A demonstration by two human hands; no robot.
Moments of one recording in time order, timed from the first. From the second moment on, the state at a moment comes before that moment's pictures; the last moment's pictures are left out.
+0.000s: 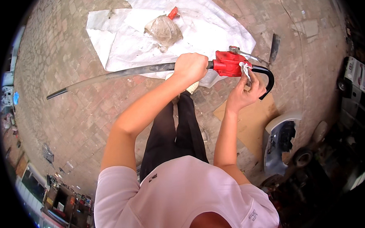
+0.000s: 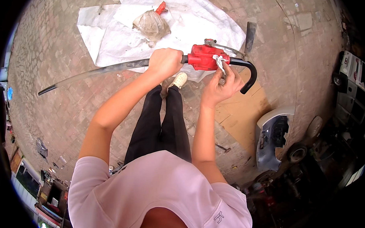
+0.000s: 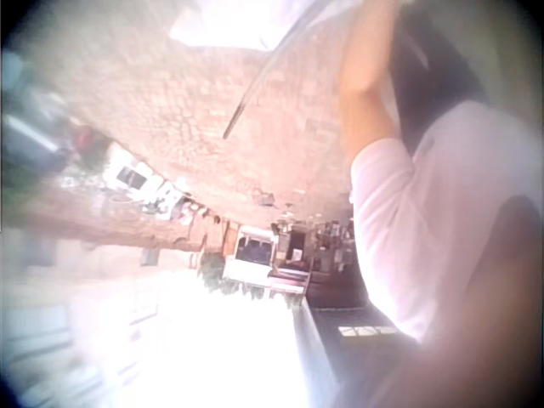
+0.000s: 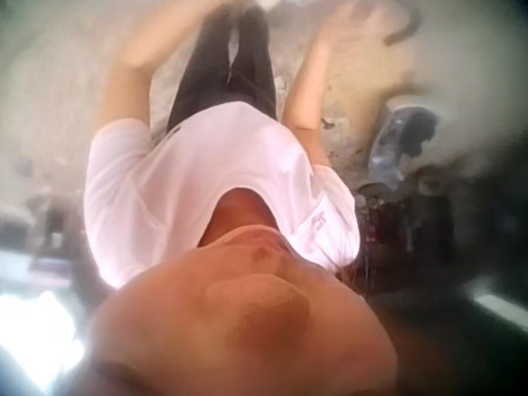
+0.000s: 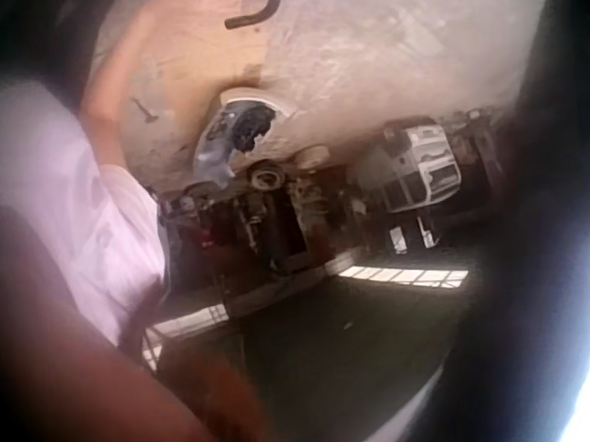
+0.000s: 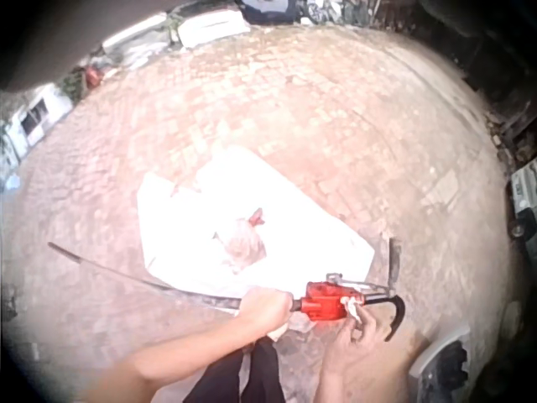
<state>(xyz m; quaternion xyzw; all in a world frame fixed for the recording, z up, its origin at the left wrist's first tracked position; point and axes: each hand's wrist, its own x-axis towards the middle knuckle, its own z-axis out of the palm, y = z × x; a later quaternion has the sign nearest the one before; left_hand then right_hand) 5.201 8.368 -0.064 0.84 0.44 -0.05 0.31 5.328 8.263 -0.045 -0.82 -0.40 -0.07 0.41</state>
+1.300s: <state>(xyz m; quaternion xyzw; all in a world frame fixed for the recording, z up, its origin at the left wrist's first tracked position) 5.213 8.466 0.160 0.66 0.39 0.20 0.60 5.316 8.394 0.078 -0.18 -0.03 0.49 0.85</state>
